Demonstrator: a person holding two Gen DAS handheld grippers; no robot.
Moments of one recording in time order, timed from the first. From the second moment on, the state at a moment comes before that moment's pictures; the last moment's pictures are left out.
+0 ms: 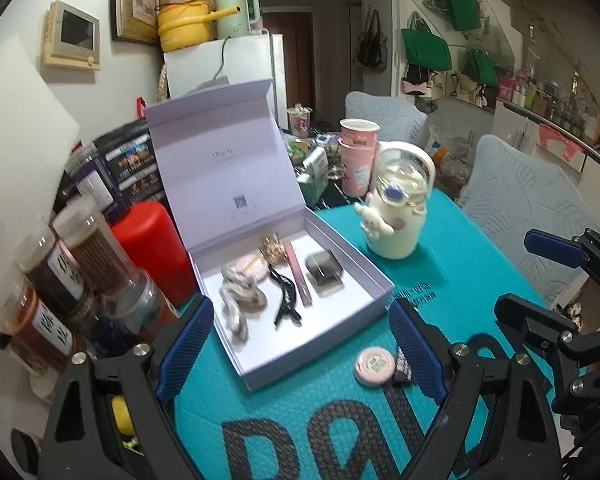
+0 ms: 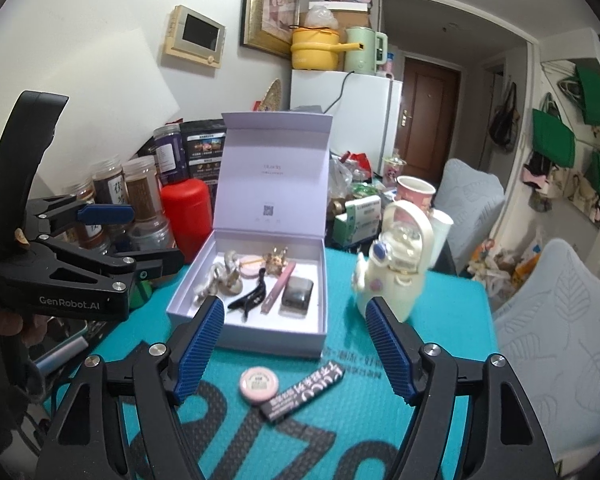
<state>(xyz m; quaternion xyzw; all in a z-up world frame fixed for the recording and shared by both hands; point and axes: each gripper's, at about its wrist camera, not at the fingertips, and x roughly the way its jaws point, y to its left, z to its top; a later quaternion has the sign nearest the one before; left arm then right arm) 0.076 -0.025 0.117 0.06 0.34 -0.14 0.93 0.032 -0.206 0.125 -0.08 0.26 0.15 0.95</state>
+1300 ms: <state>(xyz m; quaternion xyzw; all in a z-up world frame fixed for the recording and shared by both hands) 0.060 -0.021 0.016 0.05 0.42 -0.18 0.89 0.009 -0.206 0.015 -0.06 0.36 0.14 0.92</state>
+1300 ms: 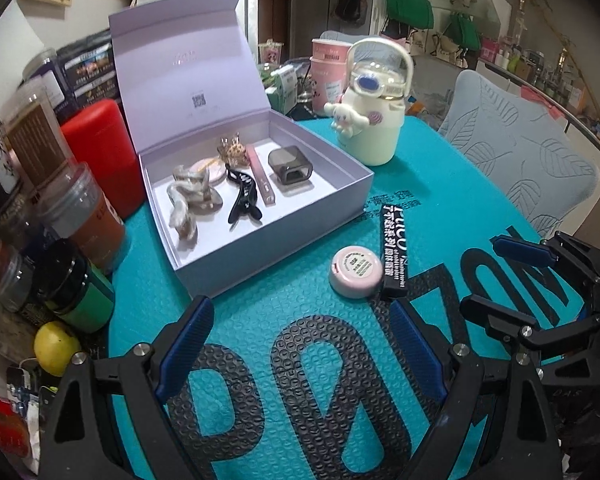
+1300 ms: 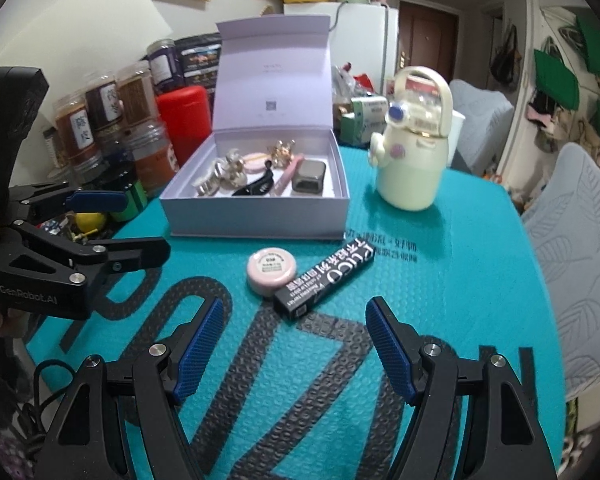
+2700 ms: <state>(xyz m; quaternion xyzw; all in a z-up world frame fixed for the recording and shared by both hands) 0.106 -0.026 -0.039 0.03 0.47 -0.16 0.87 0.096 -0.201 -0.055 -0.04 0.46 0.12 0.88</state>
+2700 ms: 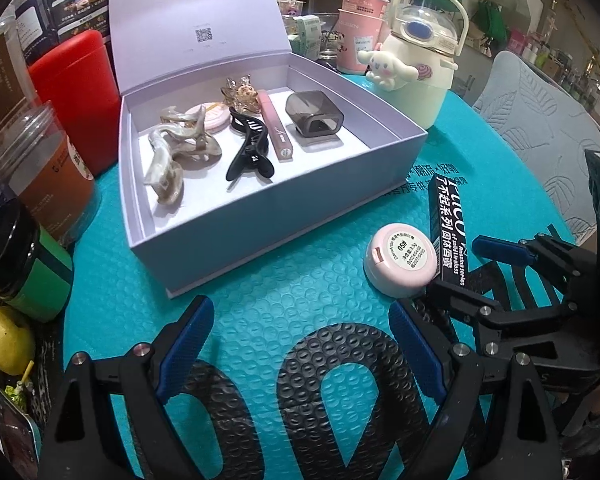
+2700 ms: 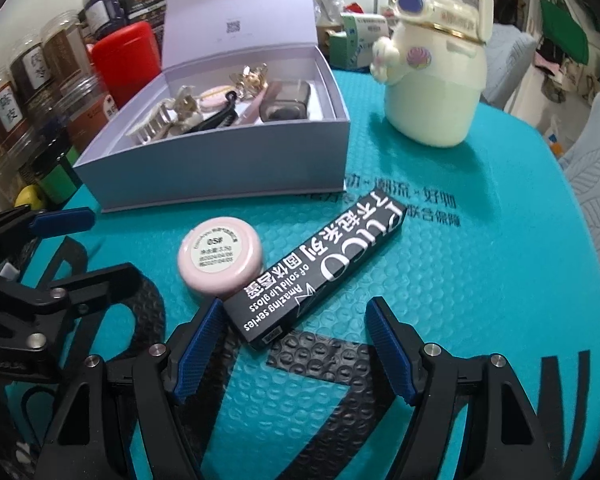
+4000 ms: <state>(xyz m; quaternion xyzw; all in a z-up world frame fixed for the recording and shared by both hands) 0.135 -0.092 -0.060 0.06 0.46 -0.22 0.86 0.105 -0.253 -0.053 -0.02 0.45 0.08 0.89</state>
